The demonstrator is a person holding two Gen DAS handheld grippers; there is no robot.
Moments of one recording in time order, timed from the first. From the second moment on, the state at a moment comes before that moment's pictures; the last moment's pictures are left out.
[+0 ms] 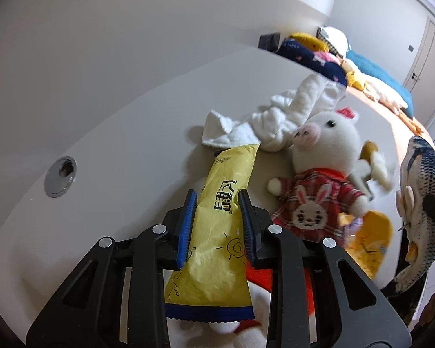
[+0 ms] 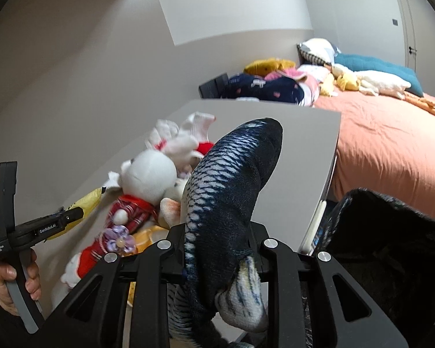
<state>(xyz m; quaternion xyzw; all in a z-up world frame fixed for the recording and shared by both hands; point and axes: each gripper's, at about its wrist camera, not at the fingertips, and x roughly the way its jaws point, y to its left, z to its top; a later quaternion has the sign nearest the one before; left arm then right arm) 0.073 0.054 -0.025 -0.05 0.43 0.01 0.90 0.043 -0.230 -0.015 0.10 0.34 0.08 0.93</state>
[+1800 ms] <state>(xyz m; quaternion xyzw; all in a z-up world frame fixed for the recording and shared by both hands) -0.008 -0.246 0.013 0.05 0.40 -0.25 0.88 -0.099 -0.429 0.021 0.14 0.27 -0.10 0.95</state>
